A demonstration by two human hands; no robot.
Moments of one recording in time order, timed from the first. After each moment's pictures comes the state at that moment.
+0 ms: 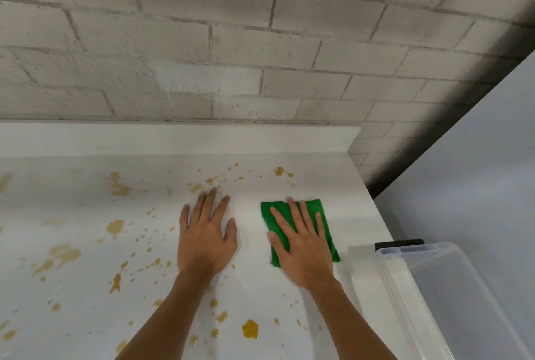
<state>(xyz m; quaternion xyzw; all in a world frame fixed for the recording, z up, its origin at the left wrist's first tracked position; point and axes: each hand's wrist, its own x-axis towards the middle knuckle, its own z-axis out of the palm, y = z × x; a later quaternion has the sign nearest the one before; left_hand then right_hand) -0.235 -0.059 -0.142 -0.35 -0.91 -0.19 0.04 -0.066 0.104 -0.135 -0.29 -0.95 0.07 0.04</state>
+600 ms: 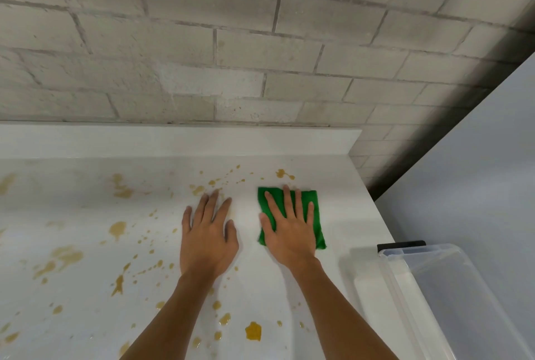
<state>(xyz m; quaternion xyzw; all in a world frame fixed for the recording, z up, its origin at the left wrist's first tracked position) -0.236 -0.059 -0.142 -0.35 -0.91 -0.20 0.03 -0.121 0.102 -0.135 -0.34 -0.94 0.07 0.05</state>
